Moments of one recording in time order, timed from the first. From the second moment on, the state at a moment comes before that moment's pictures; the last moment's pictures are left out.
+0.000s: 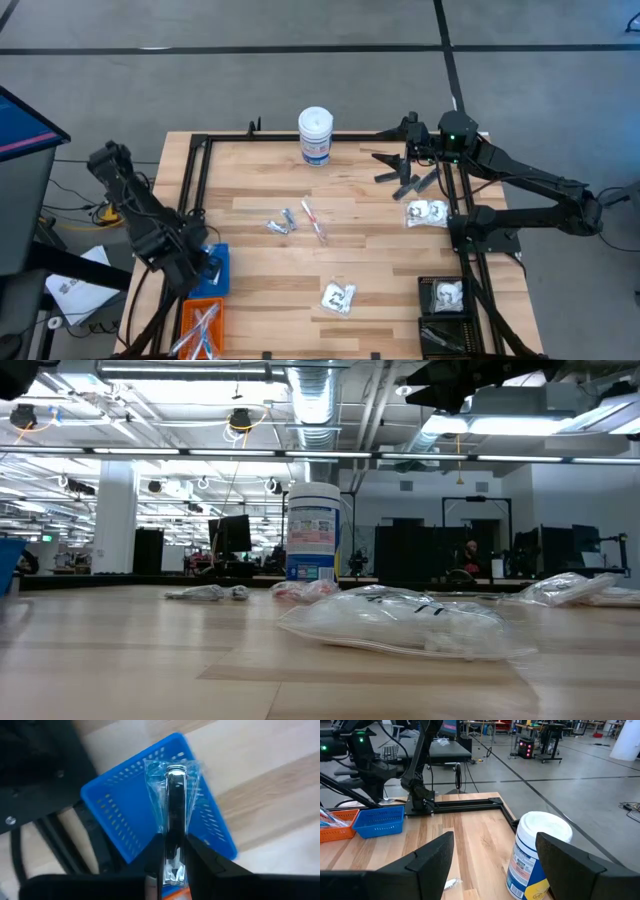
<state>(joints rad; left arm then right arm) -0.93 1.09 0.87 -1.31 -0.15 -2.10 -0.49 0.97 0.90 -0.12 -0.26 -0.11</state>
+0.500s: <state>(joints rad) -0.93 1.25 0.82 -1.16 -0.05 -2.13 -0.49 0.97 0.90 -0.12 -0.26 -0.11</state>
